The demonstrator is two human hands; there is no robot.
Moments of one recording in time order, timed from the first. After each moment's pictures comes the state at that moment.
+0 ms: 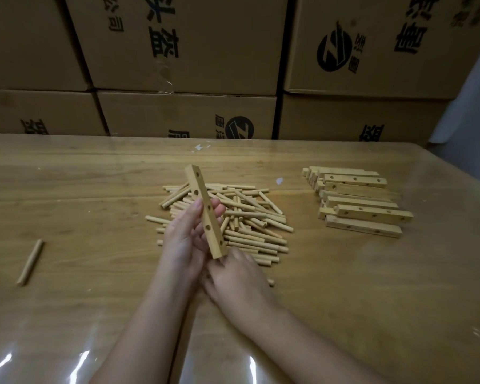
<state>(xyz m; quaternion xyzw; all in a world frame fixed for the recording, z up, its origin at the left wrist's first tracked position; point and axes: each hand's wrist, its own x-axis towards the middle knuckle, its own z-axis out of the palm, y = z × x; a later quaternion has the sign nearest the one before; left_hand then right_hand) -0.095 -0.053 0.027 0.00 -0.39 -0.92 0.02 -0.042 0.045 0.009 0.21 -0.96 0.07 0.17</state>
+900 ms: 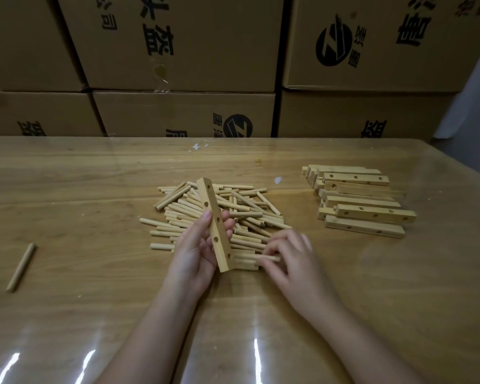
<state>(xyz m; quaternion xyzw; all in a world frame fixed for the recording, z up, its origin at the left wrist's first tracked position) -0.090 -0.033 0.016 0.02 -0.38 -0.92 -0.05 -0.044 0.140 0.008 0.12 -0.93 0.29 0.17</state>
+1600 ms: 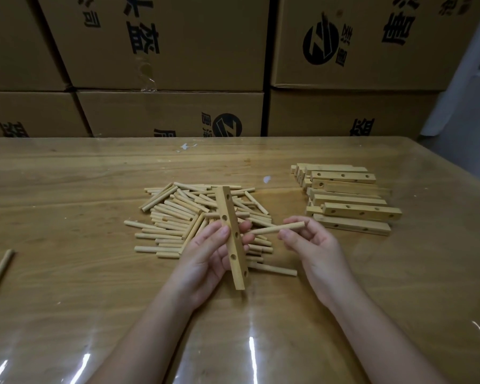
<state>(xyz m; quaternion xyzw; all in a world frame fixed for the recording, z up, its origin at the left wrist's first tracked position) -0.080 -0.016 0.014 -0.09 -0.42 -0.89 -0.18 -0.049 0.172 0.026 -0.01 -0.63 0.77 0.08</state>
